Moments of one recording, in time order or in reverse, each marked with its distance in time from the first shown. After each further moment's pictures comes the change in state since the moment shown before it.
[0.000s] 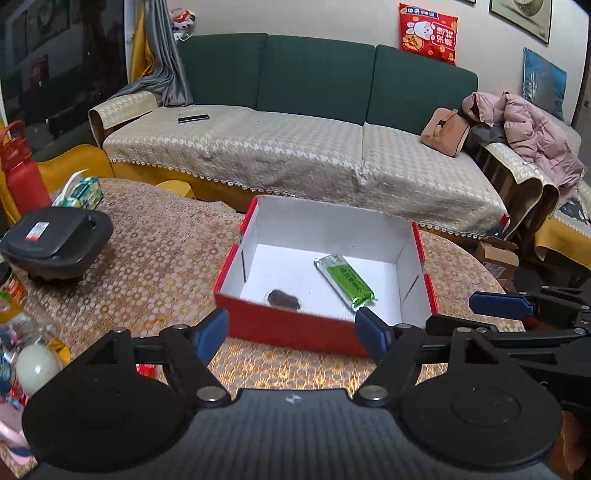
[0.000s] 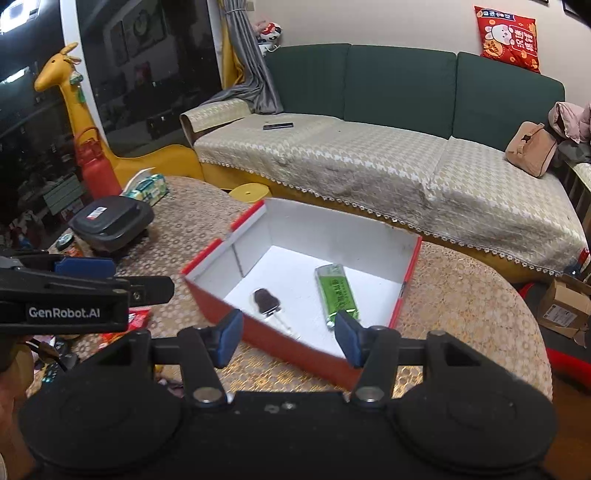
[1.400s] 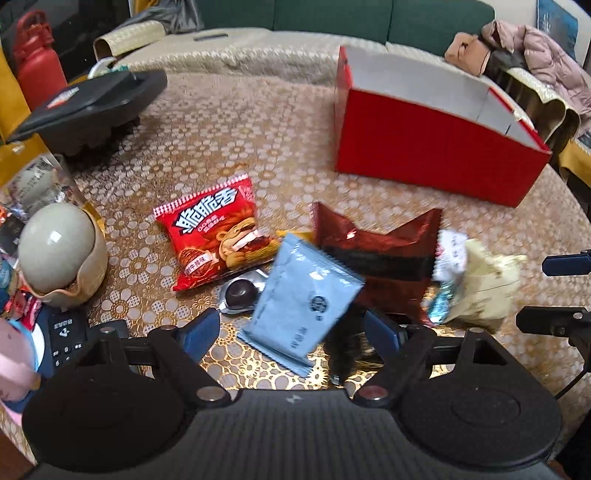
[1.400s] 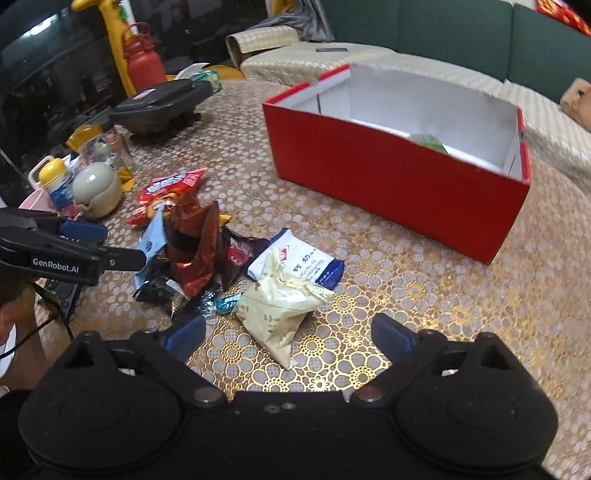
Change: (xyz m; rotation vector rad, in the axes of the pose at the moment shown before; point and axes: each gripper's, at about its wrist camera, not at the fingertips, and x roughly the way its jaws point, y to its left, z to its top) left arm 0.068 0.152 -0.144 0.054 0.208 0.003; right arm 0.077 0.075 -0.125 -0.034 0.198 0.089
